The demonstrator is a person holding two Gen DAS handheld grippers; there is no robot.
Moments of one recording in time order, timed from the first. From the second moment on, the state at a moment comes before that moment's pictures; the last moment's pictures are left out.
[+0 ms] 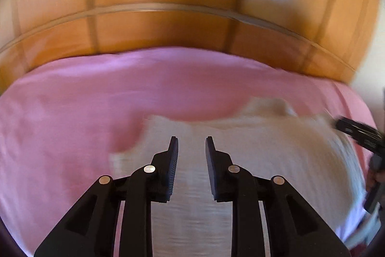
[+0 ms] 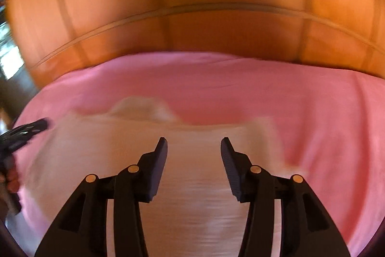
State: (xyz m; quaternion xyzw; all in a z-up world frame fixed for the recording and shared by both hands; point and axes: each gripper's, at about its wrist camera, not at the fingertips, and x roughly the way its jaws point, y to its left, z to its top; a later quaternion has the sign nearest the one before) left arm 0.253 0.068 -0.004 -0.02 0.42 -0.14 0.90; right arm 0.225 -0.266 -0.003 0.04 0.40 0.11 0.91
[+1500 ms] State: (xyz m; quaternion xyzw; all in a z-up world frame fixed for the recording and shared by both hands) left arm 0.173 0.085 0.012 -0.04 0.39 -0.02 0.92; right arm 0.194 -0.253 -0.019 0.07 0.41 0.12 0.90
